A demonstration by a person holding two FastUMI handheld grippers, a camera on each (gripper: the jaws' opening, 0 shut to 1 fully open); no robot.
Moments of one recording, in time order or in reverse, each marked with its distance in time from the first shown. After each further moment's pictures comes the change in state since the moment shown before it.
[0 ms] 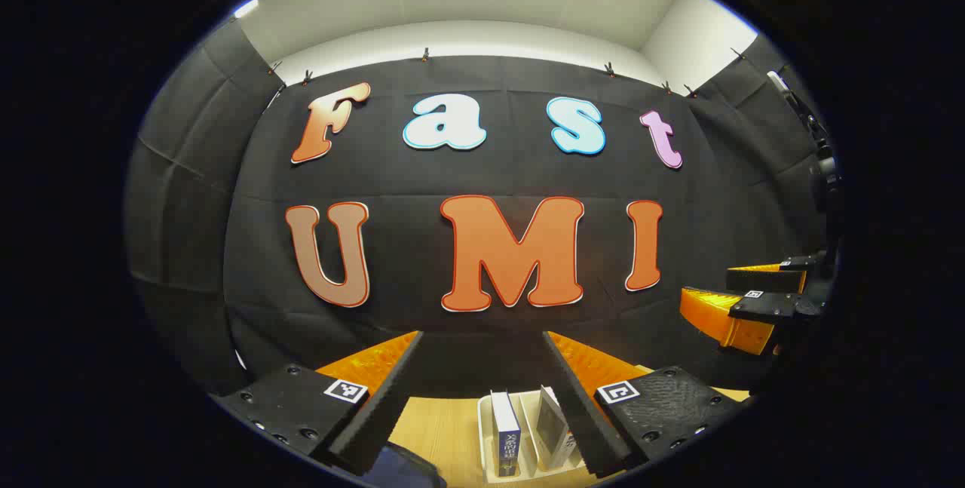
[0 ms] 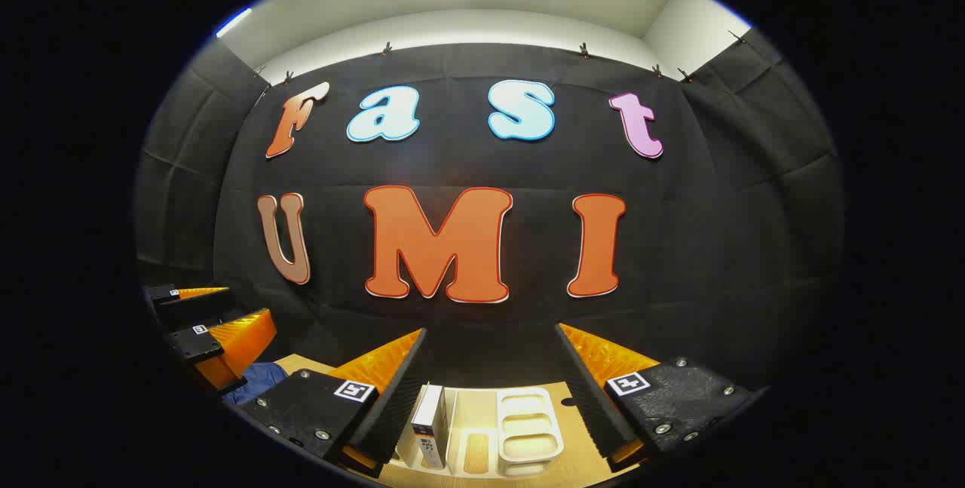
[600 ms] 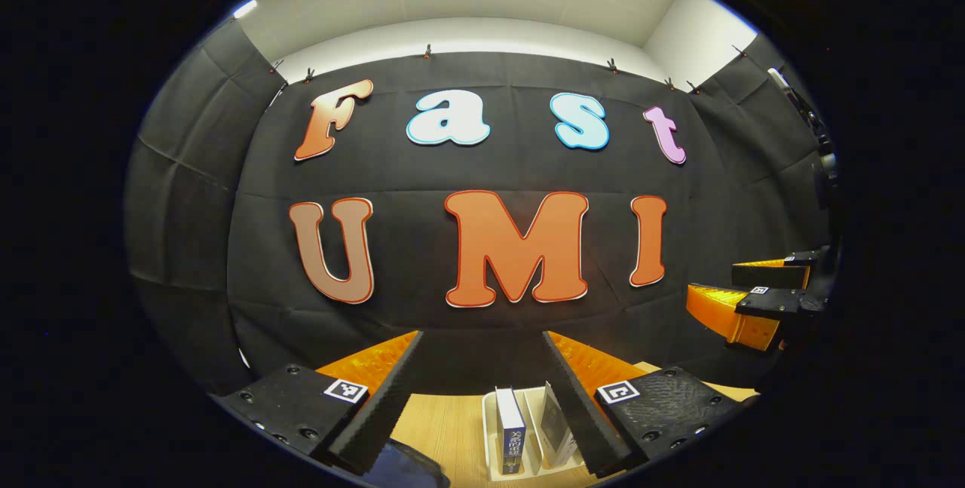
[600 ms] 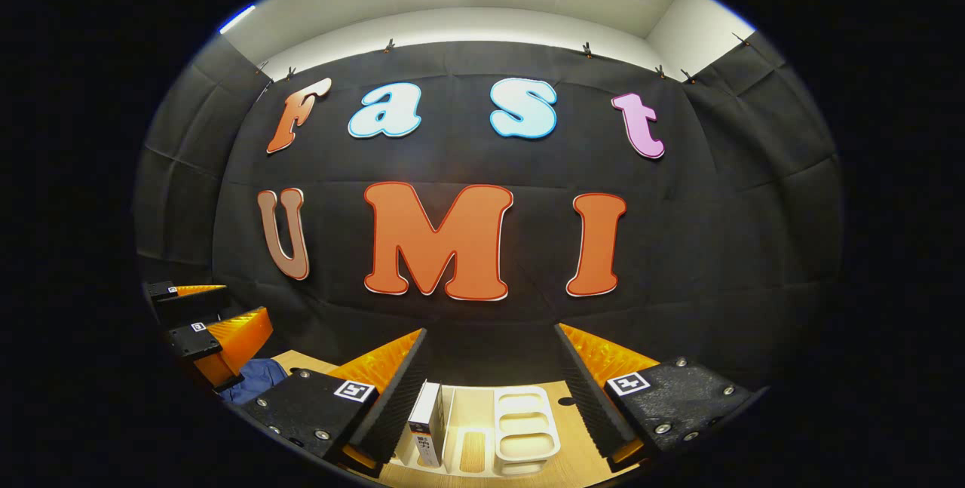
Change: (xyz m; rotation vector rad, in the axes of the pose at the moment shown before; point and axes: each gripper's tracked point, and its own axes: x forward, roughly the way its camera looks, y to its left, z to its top) left arm 0.000 0.003 -0.008 0.001 0.014 0.010; right arm 0.000 0.000 -0.004 -0.019 0.008 -0.001
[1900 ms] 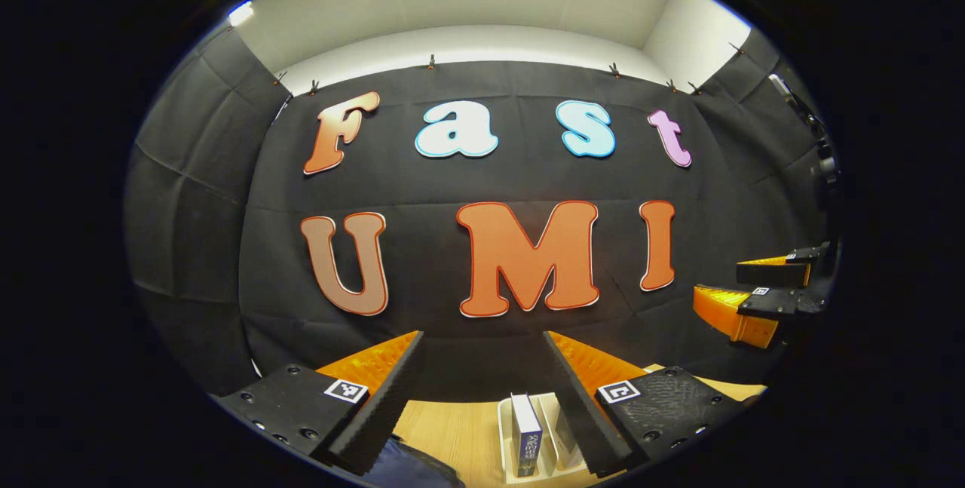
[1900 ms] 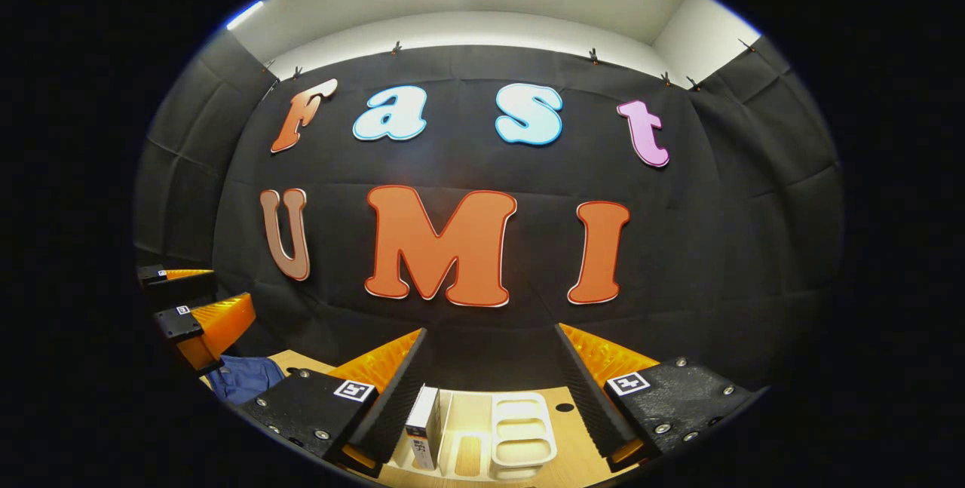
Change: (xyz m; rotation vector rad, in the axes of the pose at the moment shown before) left arm -0.007 0.019 0.012 0.015 -0.034 0.036; right arm 0.001 0.005 0.006 -0.010 -0.032 0.033
